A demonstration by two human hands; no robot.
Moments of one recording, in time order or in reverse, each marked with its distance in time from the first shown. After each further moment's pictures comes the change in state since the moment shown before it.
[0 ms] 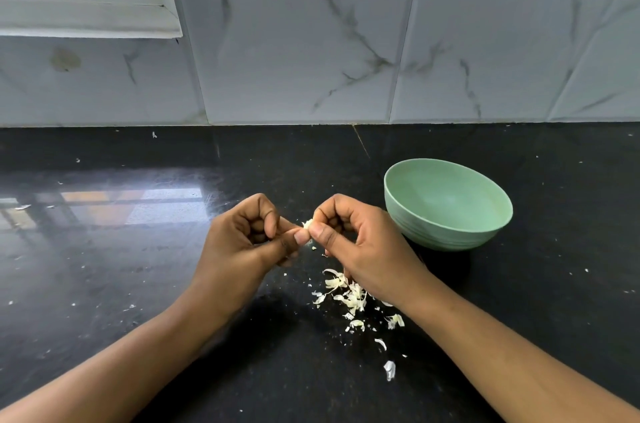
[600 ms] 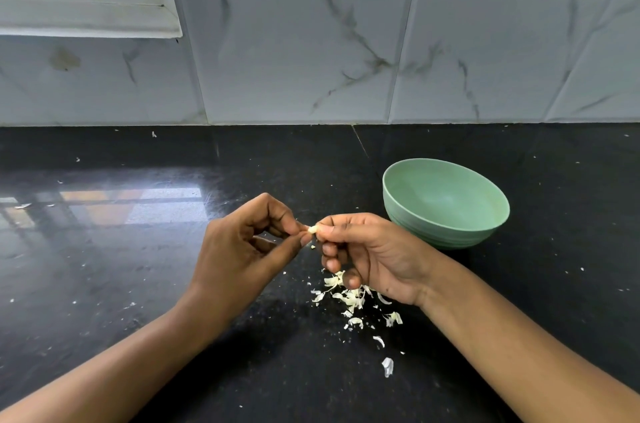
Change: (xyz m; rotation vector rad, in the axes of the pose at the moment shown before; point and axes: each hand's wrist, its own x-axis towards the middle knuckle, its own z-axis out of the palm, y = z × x) left_hand -0.004 0.003 -0.004 0.417 -0.005 0.296; right_hand 0.005 -0.005 -0.015 0.715 -0.377 0.560
